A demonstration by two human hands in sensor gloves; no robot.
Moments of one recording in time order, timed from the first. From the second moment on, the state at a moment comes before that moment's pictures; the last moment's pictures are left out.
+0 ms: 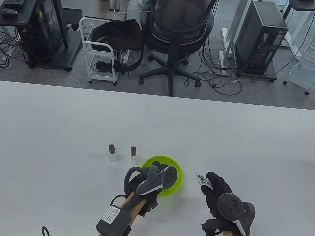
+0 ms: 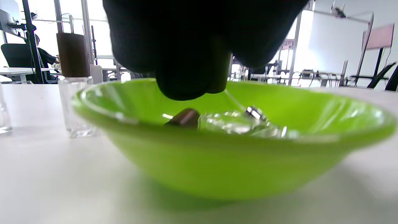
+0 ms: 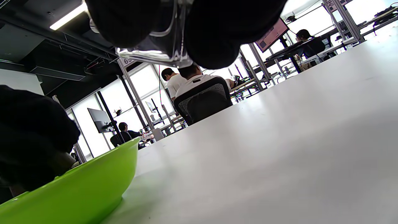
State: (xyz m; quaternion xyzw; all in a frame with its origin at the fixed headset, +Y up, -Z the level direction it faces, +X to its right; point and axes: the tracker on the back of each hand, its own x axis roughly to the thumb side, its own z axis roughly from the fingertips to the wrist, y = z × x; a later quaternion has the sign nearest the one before) left_hand -0.025 -0.699 -0.341 0.03 -0.14 0.05 0.99; right_hand 0.212 -0.726 -0.286 0.04 -0.14 0.96 0.26
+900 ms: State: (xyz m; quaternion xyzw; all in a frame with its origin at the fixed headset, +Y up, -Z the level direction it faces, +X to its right) left_hand -0.044 -0.711 -0.307 0.04 -0.19 0.43 0.88; right_hand 0.169 -0.727 -0.276 0.14 -0.11 0.96 0.21
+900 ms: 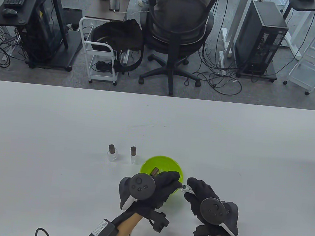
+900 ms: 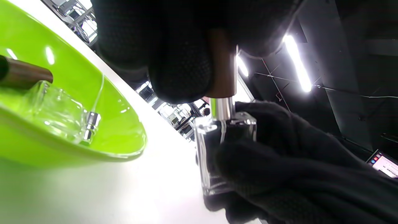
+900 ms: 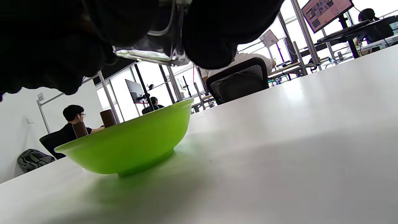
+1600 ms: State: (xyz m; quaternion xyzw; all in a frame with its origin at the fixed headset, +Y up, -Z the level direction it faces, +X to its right) left_hand -0.036 -0.713 -0.303 0.05 -0.20 0.41 0.89; right_hand 0.162 -0.725 -0.270 0.16 -0.13 0.95 0.22
